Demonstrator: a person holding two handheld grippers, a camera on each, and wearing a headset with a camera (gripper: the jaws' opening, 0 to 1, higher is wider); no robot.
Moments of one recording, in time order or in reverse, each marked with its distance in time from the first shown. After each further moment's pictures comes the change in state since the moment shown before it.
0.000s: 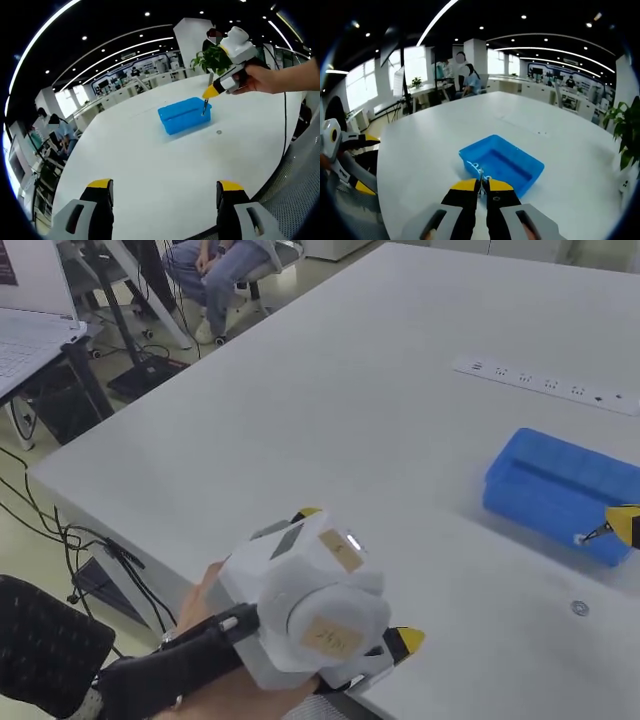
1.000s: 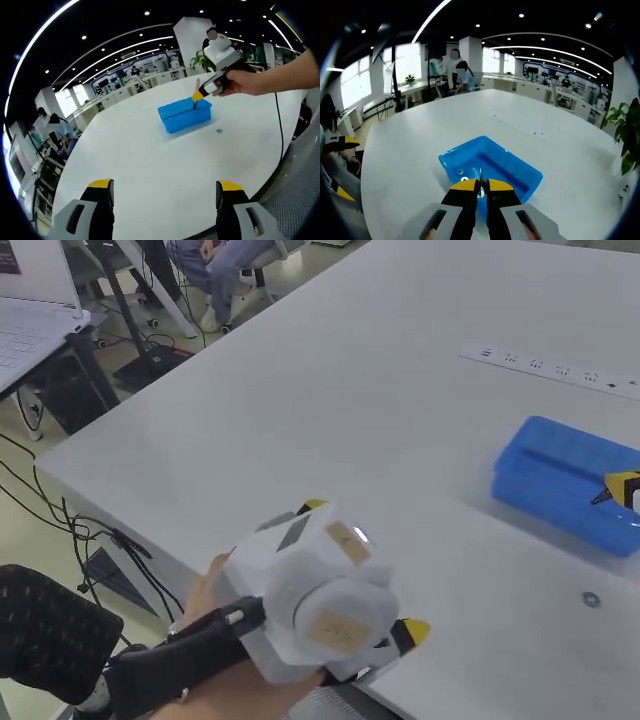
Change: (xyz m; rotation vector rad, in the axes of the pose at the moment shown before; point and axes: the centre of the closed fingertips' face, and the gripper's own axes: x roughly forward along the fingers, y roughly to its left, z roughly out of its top) left arm 0.000 0.000 -0.002 0.002 0.011 0.001; right arm 0.050 -0.033 -0.002 -0.009 0.024 -0.053
